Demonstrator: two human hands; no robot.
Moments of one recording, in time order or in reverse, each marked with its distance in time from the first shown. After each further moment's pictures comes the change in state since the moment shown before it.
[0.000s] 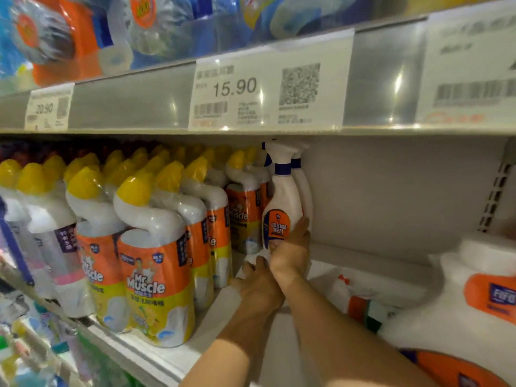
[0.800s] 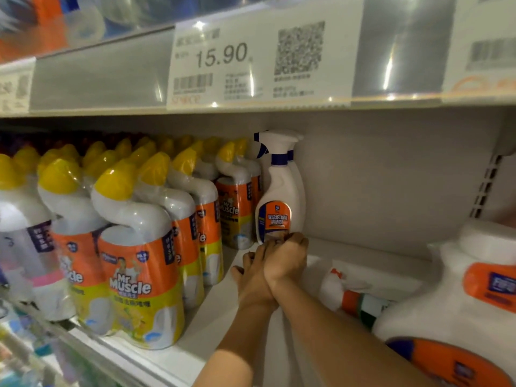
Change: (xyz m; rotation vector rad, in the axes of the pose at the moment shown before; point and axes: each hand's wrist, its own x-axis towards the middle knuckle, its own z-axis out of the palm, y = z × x) left_hand 0.000 0.000 0.012 -0.209 0.202 0.218; right_hand -0.009 0.012 0.008 0.014 0.118 0.068
